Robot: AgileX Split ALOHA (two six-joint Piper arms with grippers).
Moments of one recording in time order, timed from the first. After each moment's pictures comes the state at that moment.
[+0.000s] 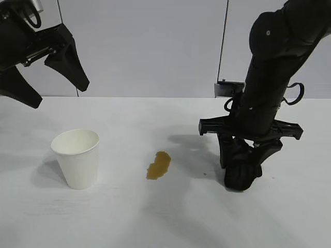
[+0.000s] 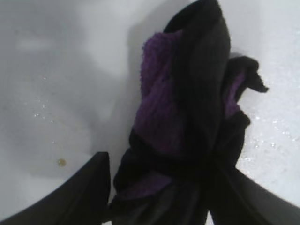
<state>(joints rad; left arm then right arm) -0.19 1.71 -1.20 -0.57 0.81 0.35 0.33 2.04 -1.27 0.00 0.72 0.28</state>
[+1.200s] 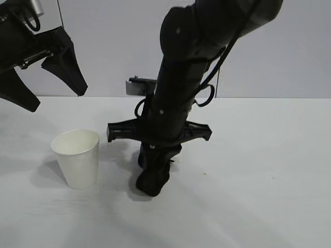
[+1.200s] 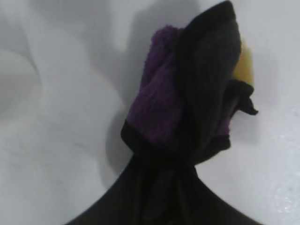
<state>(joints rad) -0.19 1.71 -1.20 -0.56 0.84 0.35 0.63 2.17 -1.48 0.11 0.68 0.23</state>
